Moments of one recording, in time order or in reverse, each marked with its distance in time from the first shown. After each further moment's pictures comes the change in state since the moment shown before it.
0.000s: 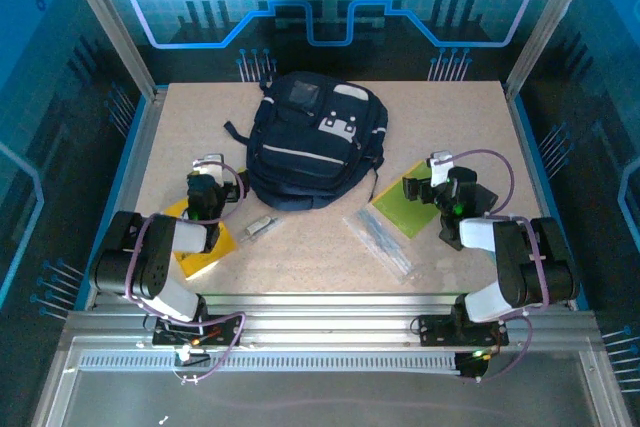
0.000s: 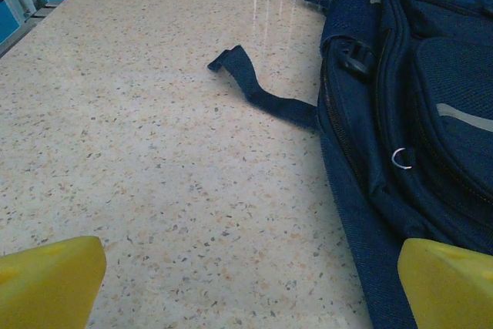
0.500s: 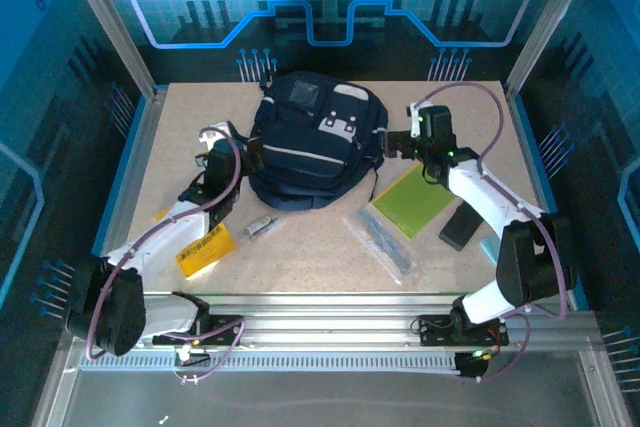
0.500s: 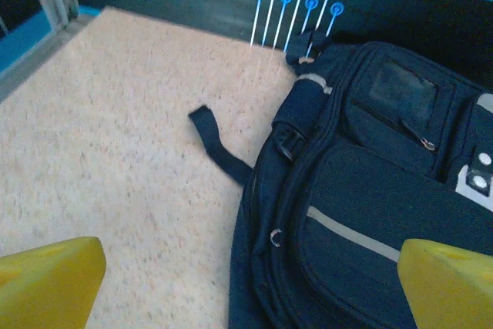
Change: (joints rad) left arm -0.275 -0.278 0.426 -0.879 -0.330 -0.415; right arm 0.192 0.033 0.673 -0.857 0.147 0.225
